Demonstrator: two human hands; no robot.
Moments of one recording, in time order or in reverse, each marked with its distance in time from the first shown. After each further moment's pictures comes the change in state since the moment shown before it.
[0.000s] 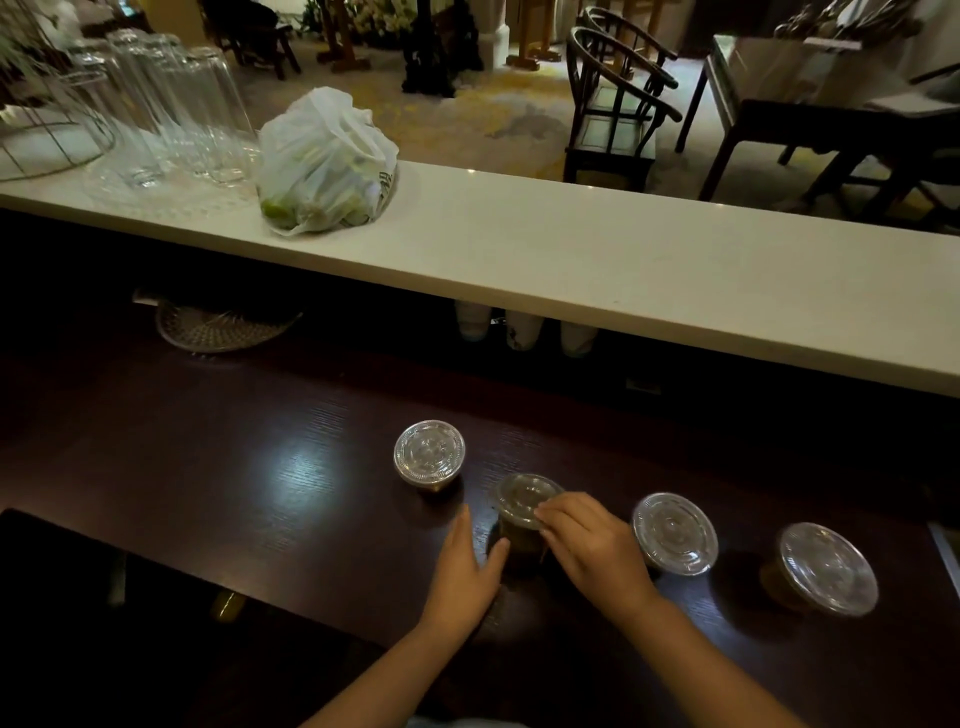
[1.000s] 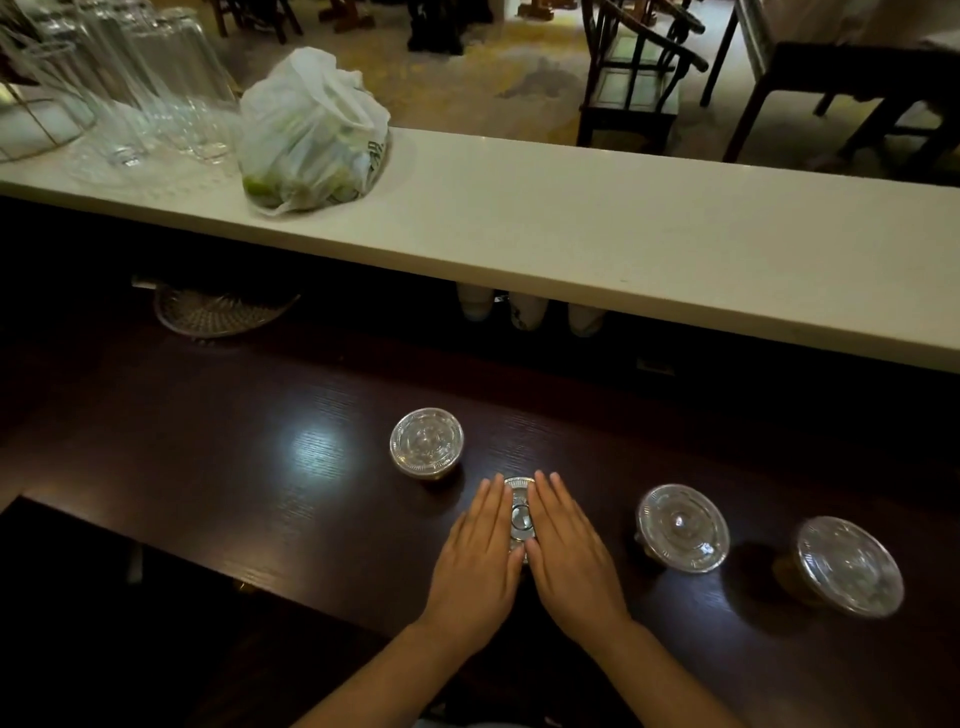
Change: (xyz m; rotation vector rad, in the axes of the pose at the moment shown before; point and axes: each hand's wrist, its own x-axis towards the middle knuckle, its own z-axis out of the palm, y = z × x) left_hand 0.003 -0.013 0.011 0.723 0.031 0.510; right_hand -0.020 -0.013 0.034 -0.010 -0.280 0.330
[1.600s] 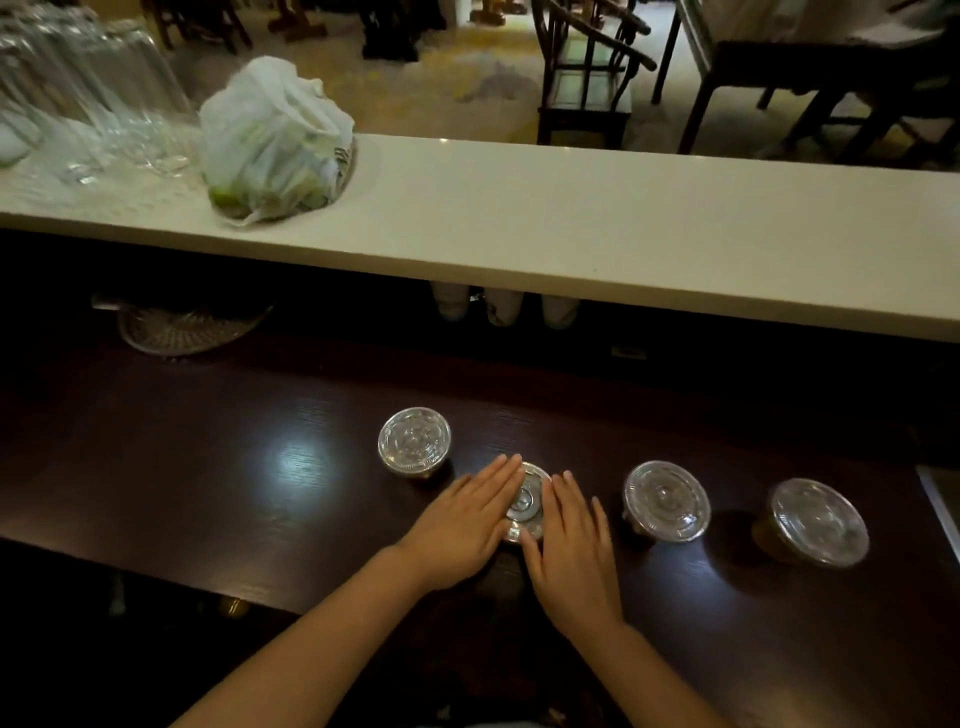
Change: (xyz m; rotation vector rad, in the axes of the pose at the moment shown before) left_hand 0.039 -0.023 -0.038 0.116 -0.337 0.387; right_hand -0.014 -0.023 0.000 -0.185 0.120 0.273
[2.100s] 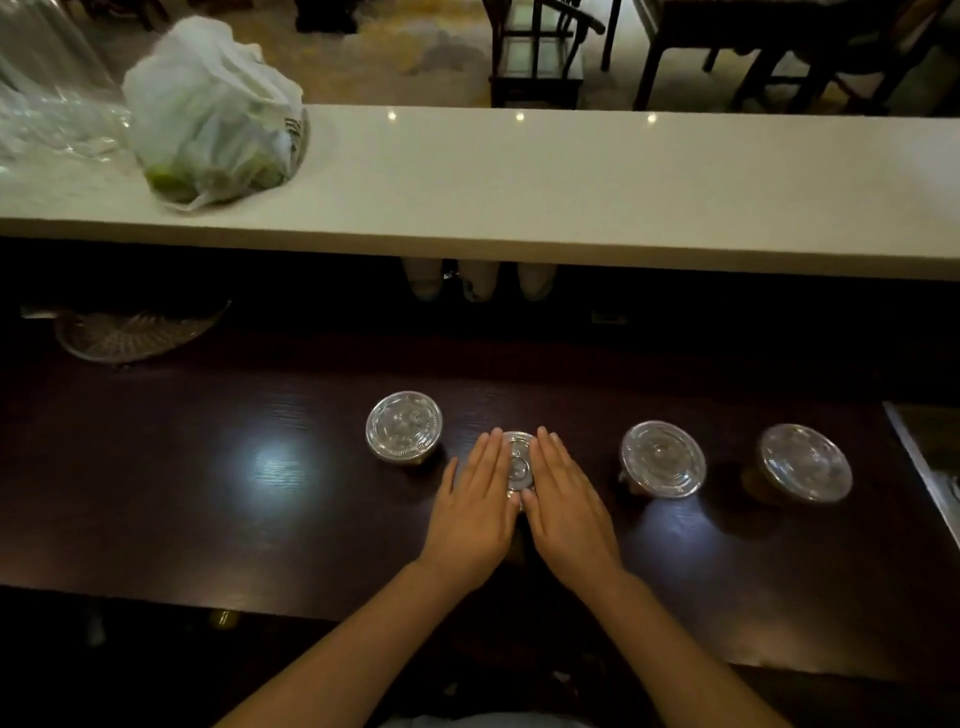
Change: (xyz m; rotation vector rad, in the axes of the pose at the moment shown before) left_hand -0.002 0.021 0.018 -0.063 0.148 -0.231; right_hand 0.013 -0.006 0.001 0.122 -0.122 0.003
